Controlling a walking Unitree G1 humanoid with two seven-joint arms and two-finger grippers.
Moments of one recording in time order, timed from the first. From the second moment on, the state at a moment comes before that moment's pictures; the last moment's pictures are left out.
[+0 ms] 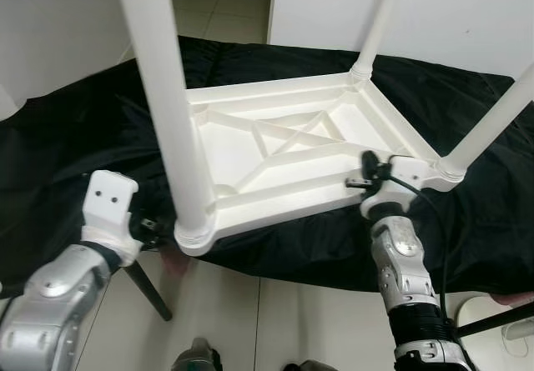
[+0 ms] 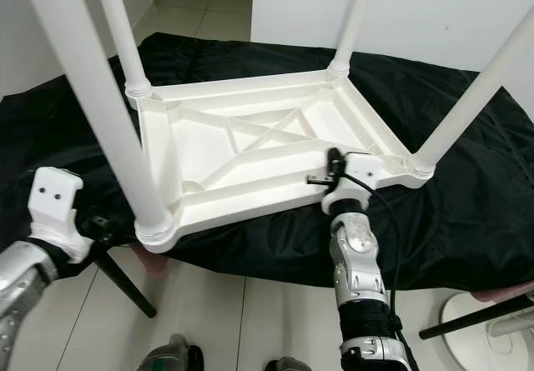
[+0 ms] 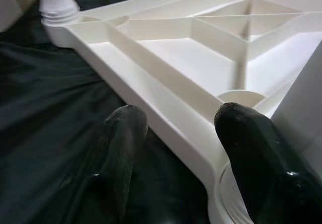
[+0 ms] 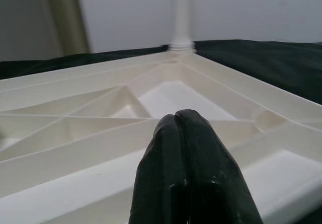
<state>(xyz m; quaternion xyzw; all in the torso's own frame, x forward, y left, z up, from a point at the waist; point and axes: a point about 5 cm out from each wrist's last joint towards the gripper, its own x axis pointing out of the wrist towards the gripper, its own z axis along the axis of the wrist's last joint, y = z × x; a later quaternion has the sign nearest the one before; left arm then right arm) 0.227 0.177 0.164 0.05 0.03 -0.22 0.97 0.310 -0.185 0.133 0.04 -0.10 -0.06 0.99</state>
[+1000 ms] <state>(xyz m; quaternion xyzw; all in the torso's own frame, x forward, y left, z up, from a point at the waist) 0.250 0.054 0.156 -0.06 -0.02 -0.37 0.93 0.313 -0.232 0.110 0.02 -0.03 -0.32 0.95</state>
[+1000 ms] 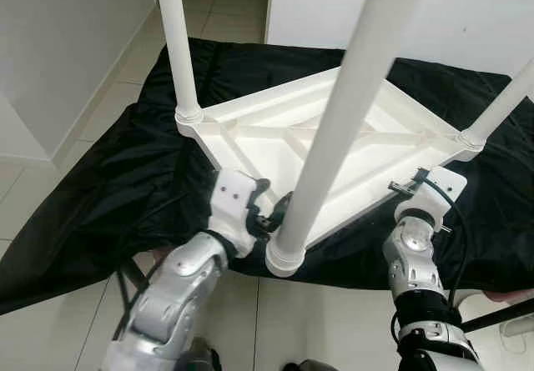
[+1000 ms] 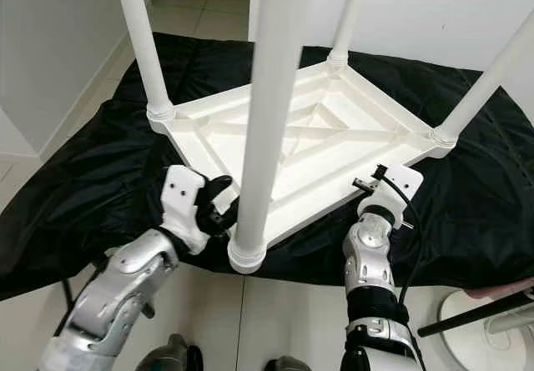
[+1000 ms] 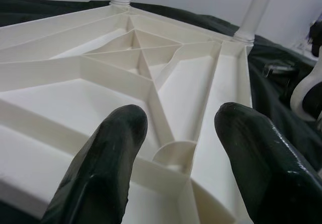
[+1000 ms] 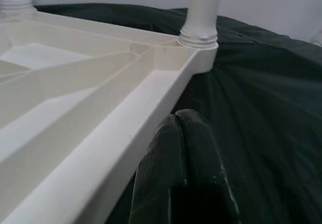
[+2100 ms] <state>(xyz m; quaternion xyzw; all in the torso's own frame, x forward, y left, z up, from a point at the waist) 0.257 0.024 0.176 -0.16 -0.05 -0.43 0.88 0.342 -0.255 0.098 0.04 0.06 -0.21 0.97</state>
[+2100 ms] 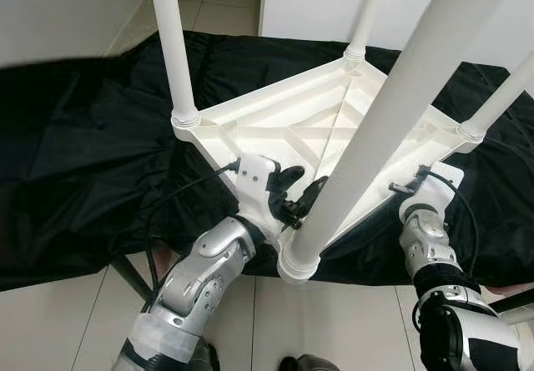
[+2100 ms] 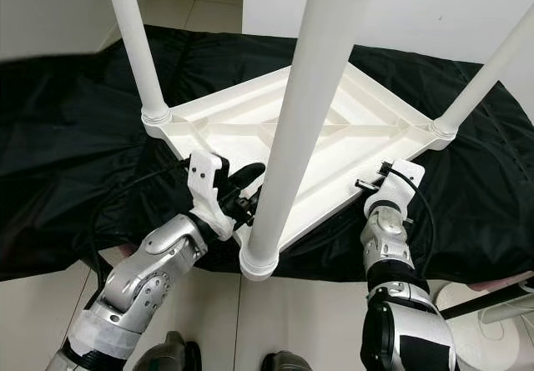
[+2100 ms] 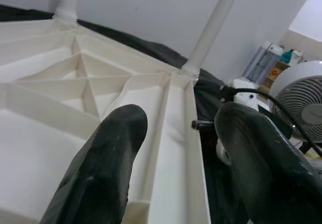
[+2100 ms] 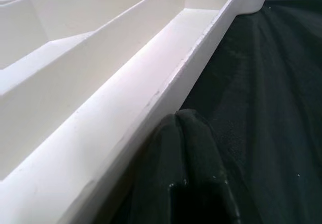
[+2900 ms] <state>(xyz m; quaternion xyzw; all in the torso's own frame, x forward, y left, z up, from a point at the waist) 0.238 0.020 0.193 -0.16 -0.05 -0.49 0.85 0.366 -0.239 0.120 0.02 0.05 -0.01 1.00</state>
